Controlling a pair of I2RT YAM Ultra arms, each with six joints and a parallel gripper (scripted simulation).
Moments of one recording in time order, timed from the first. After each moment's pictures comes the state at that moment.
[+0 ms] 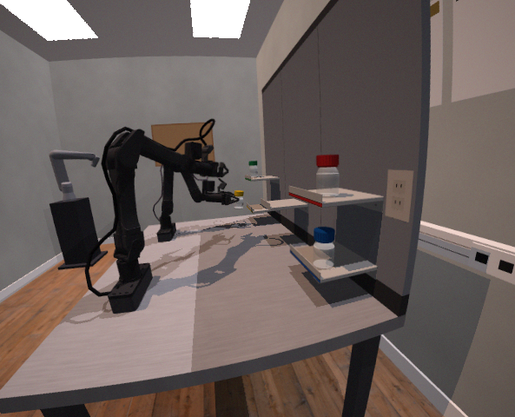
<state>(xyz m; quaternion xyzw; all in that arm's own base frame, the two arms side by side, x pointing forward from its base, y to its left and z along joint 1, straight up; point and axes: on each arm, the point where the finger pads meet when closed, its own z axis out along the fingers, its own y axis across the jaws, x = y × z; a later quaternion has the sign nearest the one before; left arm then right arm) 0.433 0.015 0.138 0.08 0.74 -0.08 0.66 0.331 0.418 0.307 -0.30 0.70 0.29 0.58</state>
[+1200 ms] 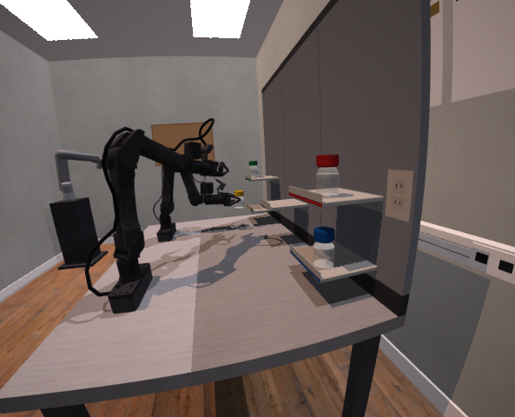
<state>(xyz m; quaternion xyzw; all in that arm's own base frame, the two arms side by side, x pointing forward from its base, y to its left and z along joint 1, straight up) 0.434 -0.003 0.141 -0.01 0.73 0.01 0.69 0.332 0.418 0.310 -0.30 0.70 0.28 0.59</state>
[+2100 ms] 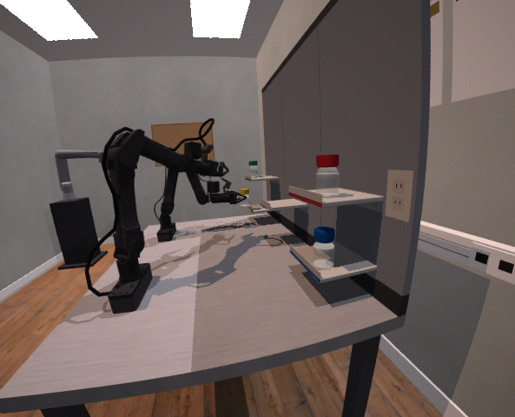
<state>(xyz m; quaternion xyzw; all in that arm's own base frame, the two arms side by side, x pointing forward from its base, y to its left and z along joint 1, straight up) 0.471 0.025 0.145 -0.02 0.72 0.02 0.69 0.332 0.418 0.310 -0.30 0.70 0.28 0.59</state>
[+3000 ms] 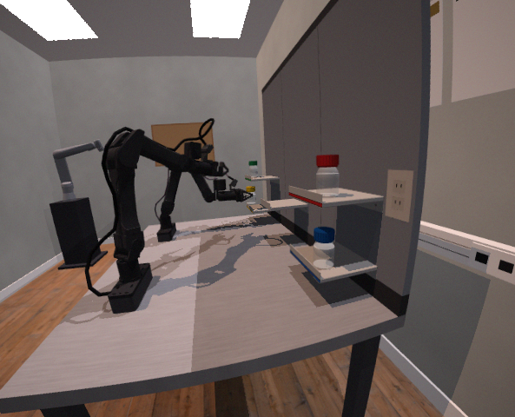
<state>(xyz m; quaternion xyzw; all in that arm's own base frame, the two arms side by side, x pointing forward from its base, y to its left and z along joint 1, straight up) 0.510 0.025 0.157 -0.01 0.72 0.01 0.70 0.332 0.418 0.310 -0.30 0.70 0.28 0.59</state>
